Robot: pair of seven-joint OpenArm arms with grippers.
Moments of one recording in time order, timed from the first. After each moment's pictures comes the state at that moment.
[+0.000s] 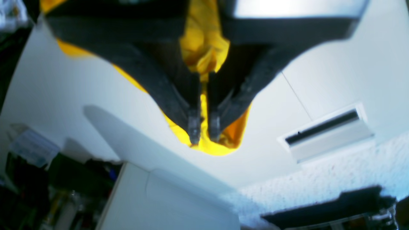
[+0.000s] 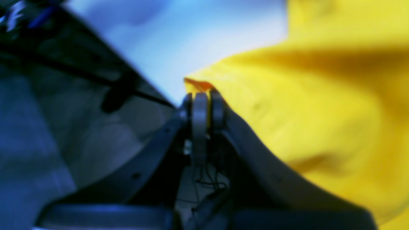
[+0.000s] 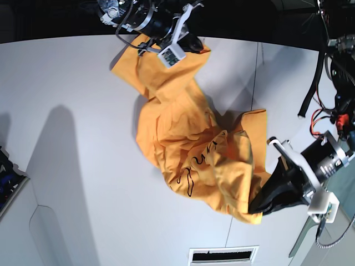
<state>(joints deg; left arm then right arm) -6.2 -23.4 -9.5 106.8 -45.9 -37.5 38.9 -25.1 0.2 -26.0 96.1 4.9 24.0 -30.7</state>
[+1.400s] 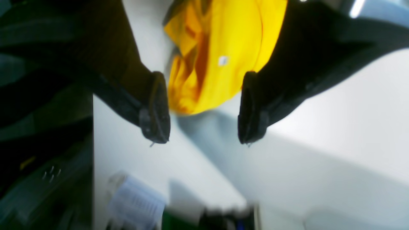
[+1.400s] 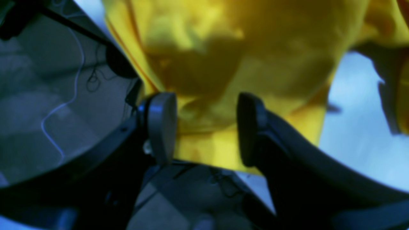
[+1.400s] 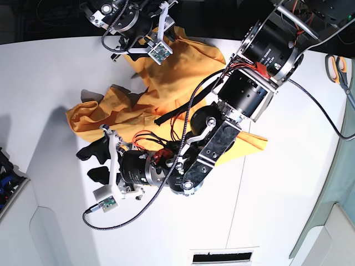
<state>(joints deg) -30.0 3.0 34.0 65.8 -26.7 -37.4 32.7 -24.8 7.5 -25.9 102.7 -5.2 16.3 -42.0</state>
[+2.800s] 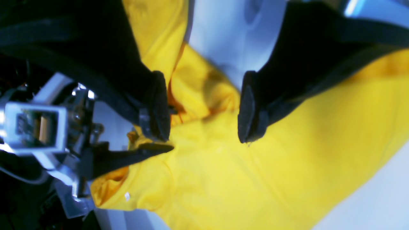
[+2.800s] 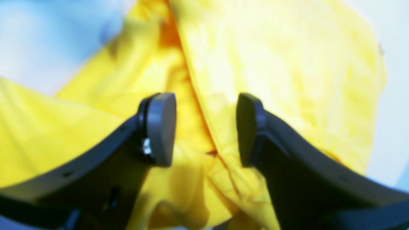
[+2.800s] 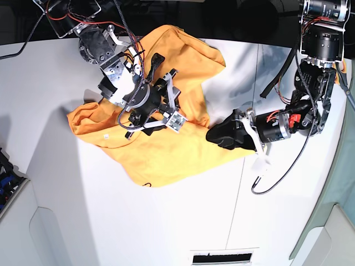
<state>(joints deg) -6.9 -19.8 2.9 71.8 -54.0 -39.0 49.3 5.2 6.4 -33.4 81.4 -13.6 17.9 -35.8</state>
